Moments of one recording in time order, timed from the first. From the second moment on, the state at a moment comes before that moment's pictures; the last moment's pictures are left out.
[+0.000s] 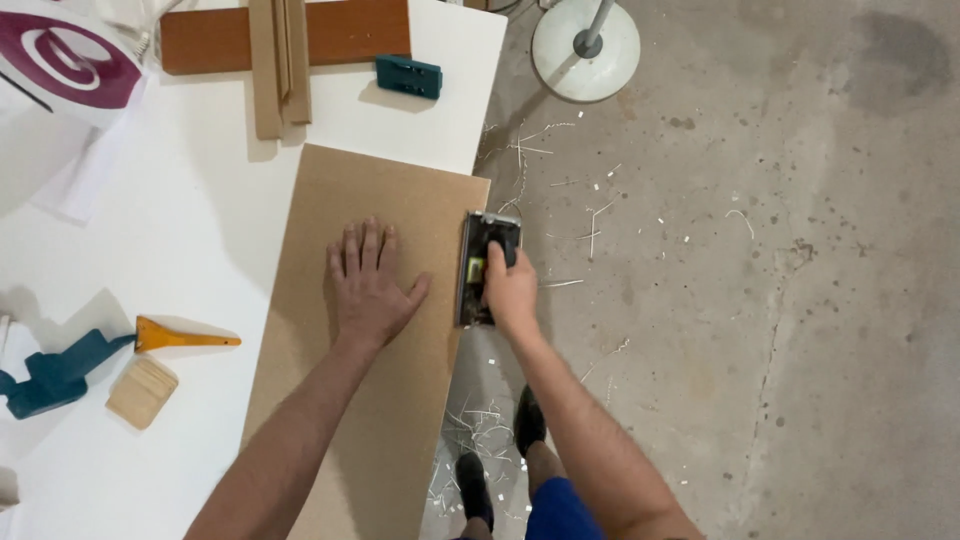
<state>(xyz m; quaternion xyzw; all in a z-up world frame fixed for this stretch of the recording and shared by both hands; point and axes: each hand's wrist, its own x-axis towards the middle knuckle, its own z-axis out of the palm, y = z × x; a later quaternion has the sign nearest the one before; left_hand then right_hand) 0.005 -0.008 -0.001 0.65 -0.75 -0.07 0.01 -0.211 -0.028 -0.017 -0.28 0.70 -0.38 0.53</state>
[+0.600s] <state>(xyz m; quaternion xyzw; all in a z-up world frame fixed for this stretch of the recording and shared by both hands) 0.006 -0.002 -0.006 0.65 -0.76 -0.05 0.06 -0.195 -0.015 -0.047 -0.39 0.73 -0.34 0.44</state>
